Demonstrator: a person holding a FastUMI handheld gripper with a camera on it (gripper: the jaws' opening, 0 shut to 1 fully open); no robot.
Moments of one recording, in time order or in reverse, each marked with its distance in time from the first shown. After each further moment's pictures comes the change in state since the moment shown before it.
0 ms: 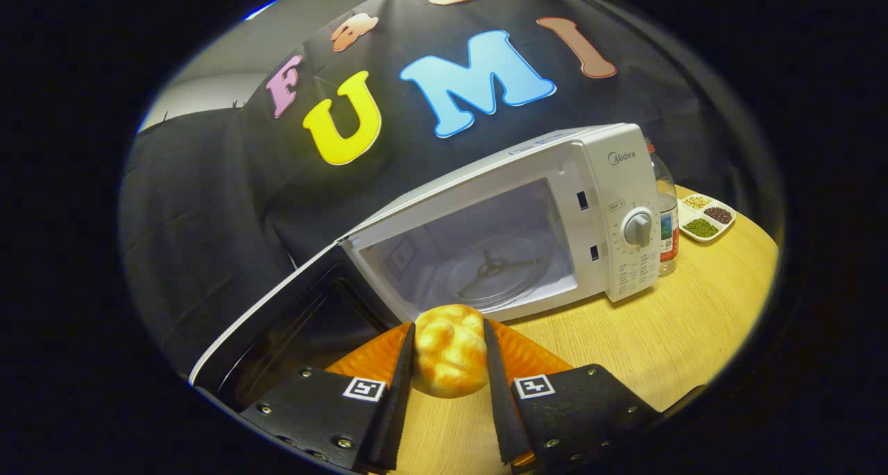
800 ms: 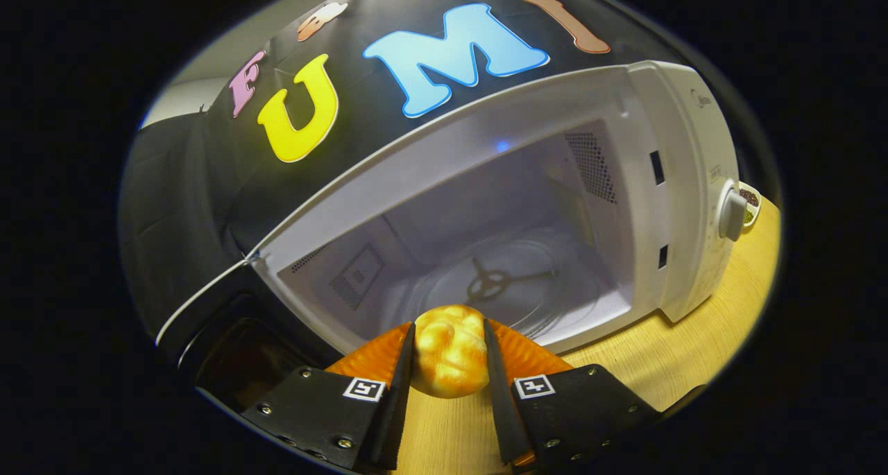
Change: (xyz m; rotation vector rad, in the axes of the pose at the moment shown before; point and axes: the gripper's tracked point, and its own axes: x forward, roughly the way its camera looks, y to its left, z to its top) arm 0.136 -0.020 0.004 0.026 -0.011 -0.086
